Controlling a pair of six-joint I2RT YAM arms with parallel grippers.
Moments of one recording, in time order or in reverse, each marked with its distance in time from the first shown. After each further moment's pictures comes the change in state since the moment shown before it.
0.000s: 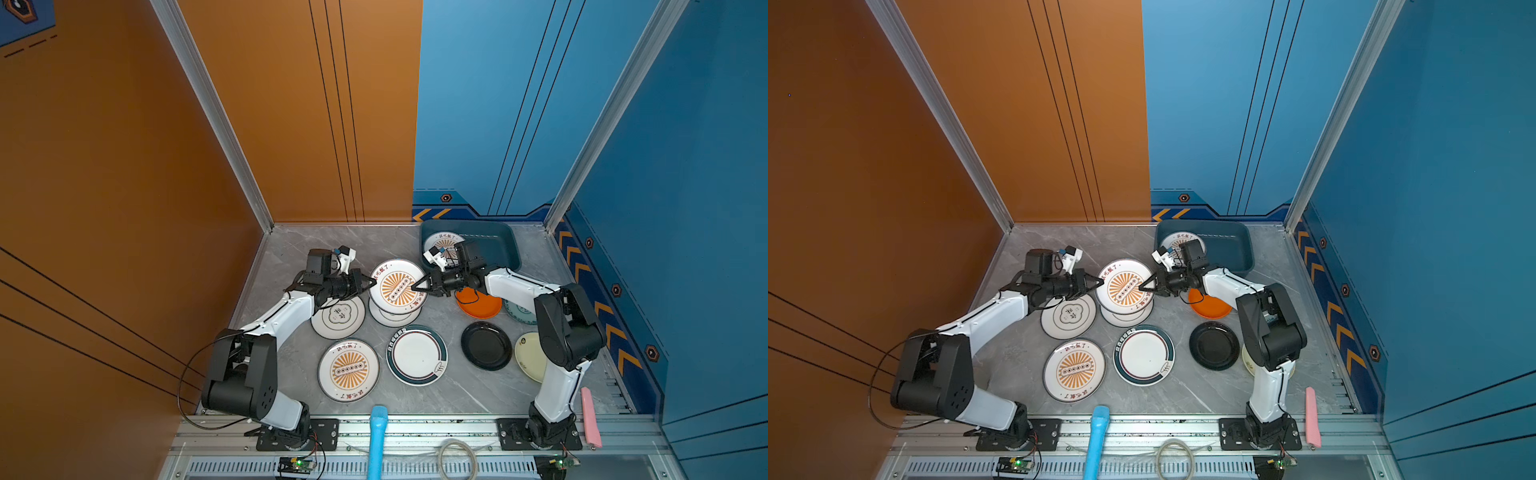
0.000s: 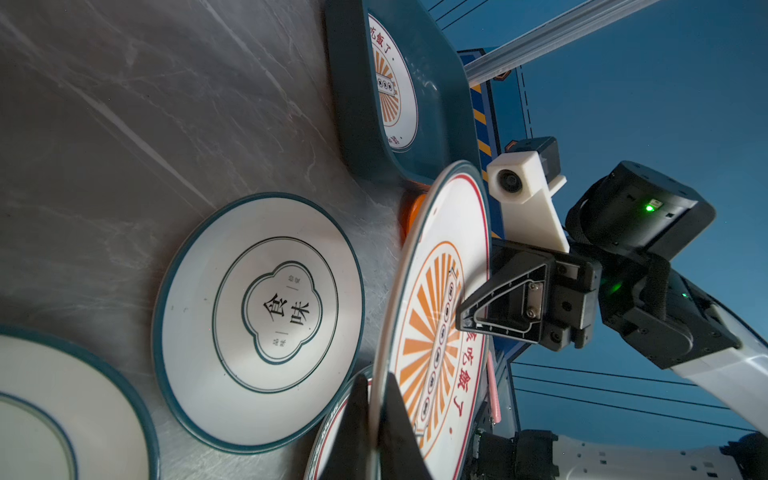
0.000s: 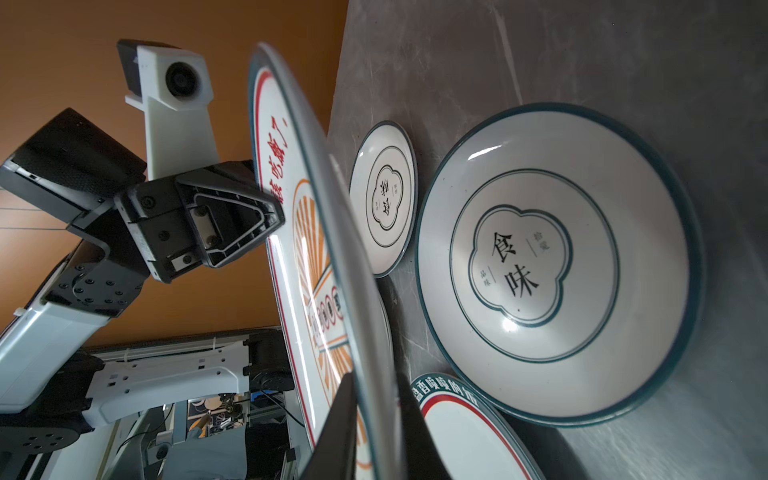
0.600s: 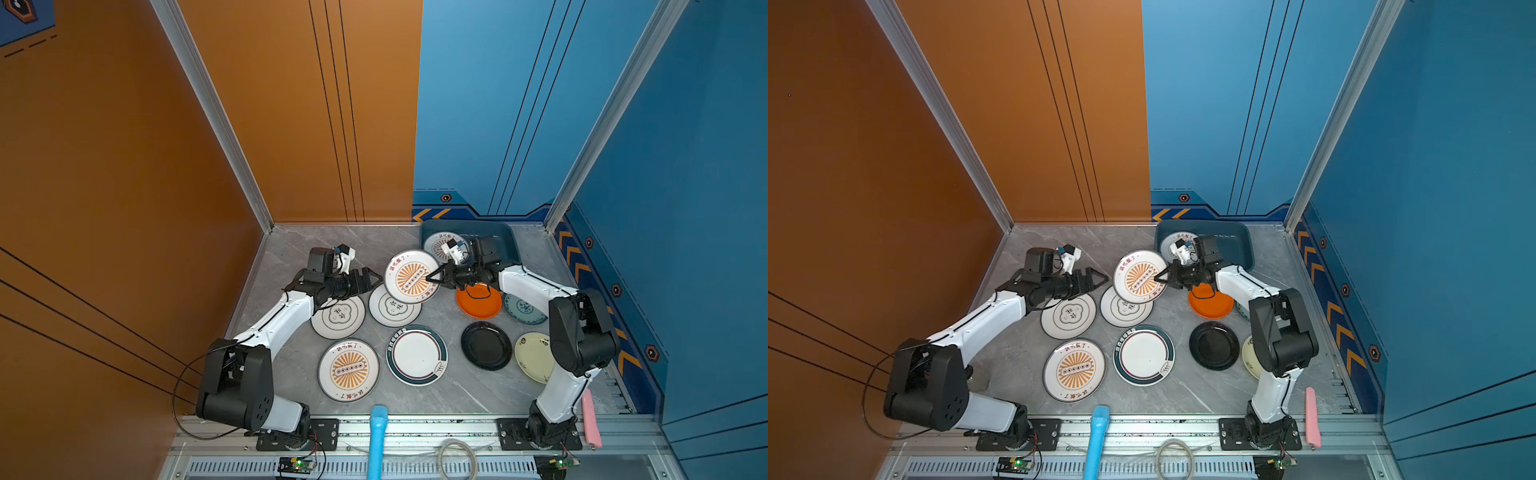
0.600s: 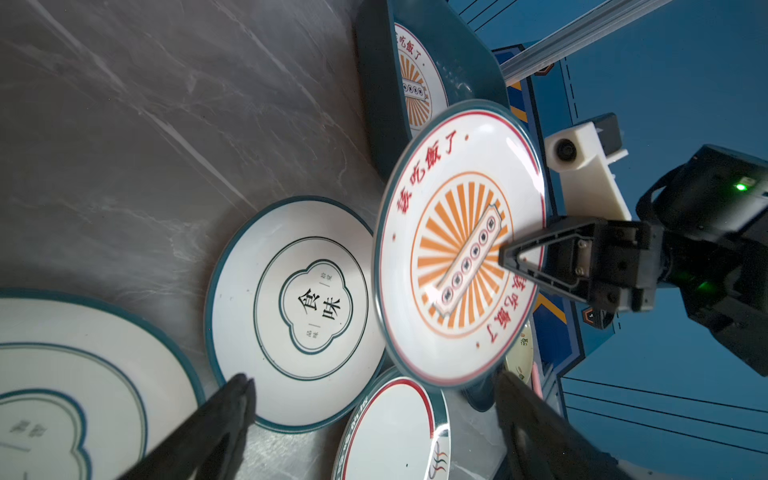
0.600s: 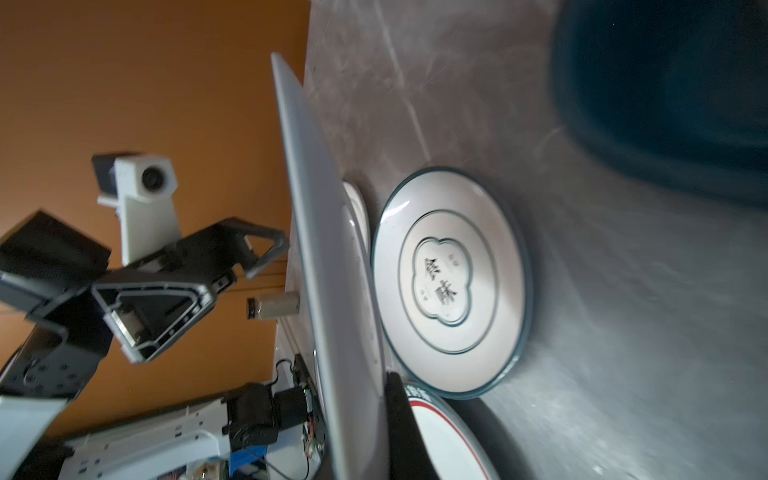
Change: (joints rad) left arm -0.016 -0.098 0.010 -0.121 -0.171 0.074; right arm -0.134 -0.066 0.009 -0.073 0.166 0.036
